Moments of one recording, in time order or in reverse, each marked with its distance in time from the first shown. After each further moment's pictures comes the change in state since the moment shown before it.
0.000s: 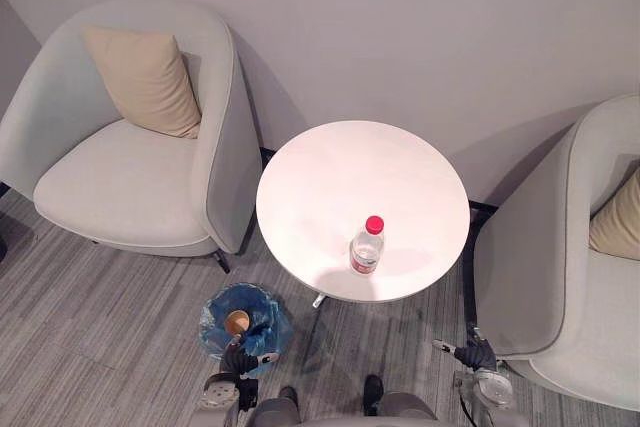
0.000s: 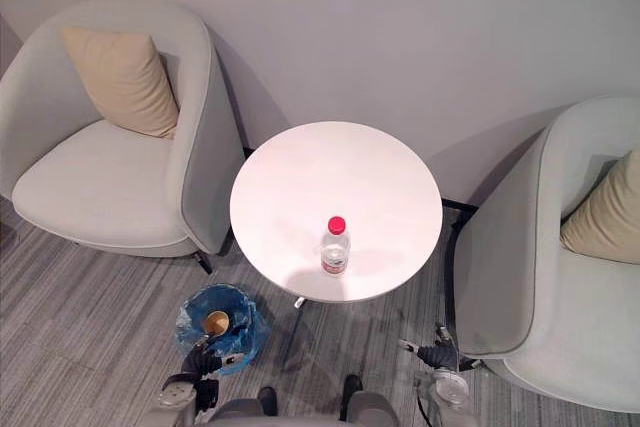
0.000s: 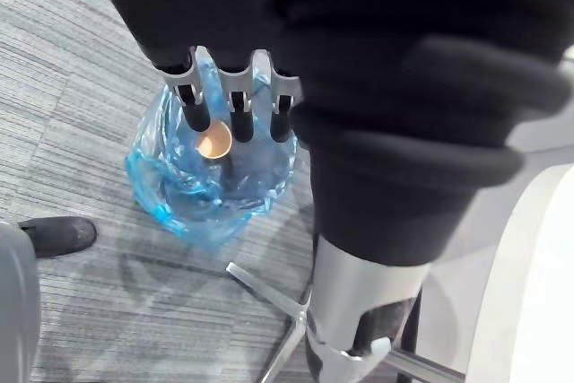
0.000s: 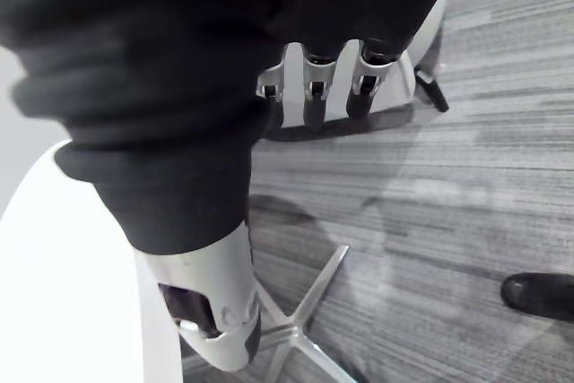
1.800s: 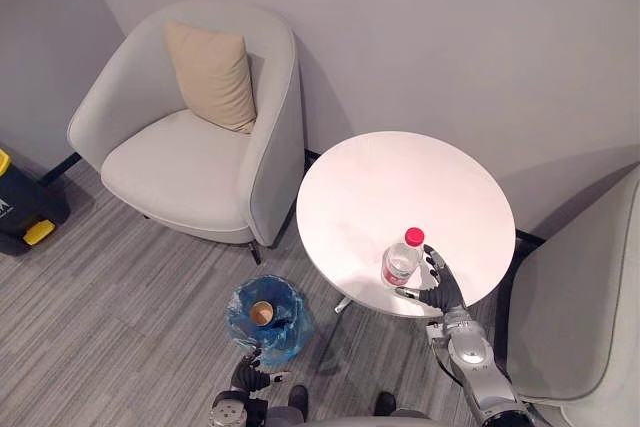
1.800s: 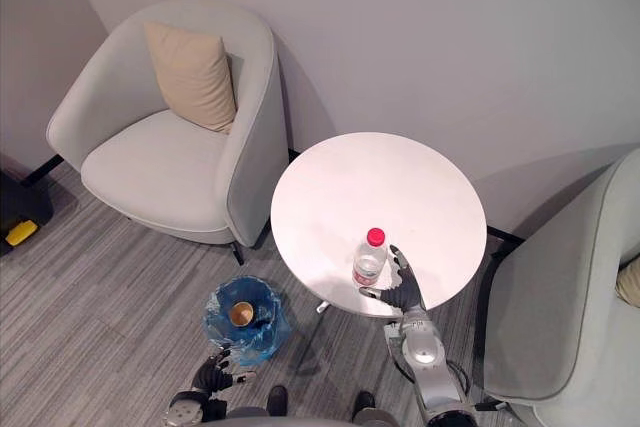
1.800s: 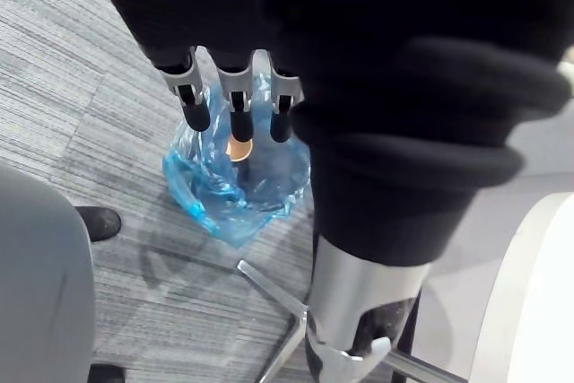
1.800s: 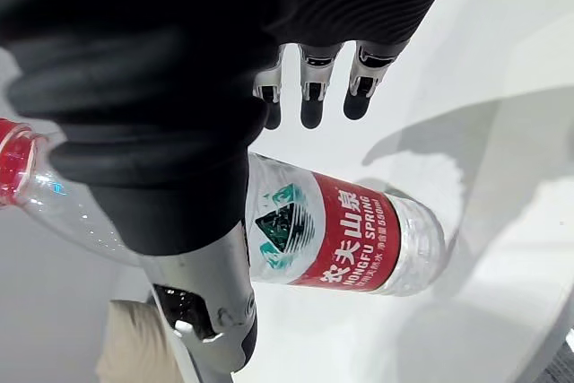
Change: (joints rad) left arm 0.111 -0.001 -0.117 -0.081 0.009 -0.011 -0.027; right arm -0.020 -0.031 0.224 -0.415 -0.130 -0.059 0.004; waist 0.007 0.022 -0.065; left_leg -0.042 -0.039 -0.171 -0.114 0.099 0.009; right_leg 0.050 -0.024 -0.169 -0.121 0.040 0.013
